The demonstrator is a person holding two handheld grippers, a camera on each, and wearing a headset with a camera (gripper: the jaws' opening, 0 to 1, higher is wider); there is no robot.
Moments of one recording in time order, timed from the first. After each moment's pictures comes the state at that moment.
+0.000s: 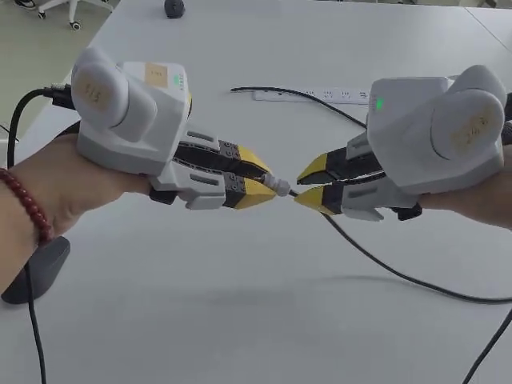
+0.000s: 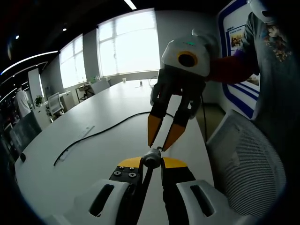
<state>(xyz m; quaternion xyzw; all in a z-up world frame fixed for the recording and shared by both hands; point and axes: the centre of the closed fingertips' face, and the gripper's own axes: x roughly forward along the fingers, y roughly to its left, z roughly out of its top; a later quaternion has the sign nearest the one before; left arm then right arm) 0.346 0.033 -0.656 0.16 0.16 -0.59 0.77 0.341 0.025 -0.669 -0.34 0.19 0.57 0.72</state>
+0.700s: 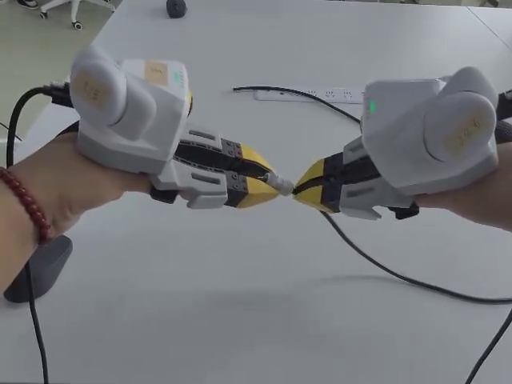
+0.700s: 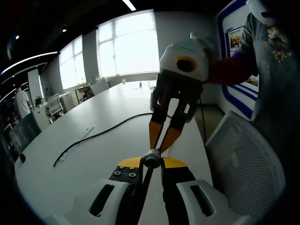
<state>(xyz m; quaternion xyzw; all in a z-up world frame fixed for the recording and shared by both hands) 0.343 0.033 -0.653 0.16 0.16 -0.59 0.77 0.341 0.023 -0.676 -0.35 0.19 0.58 0.71</state>
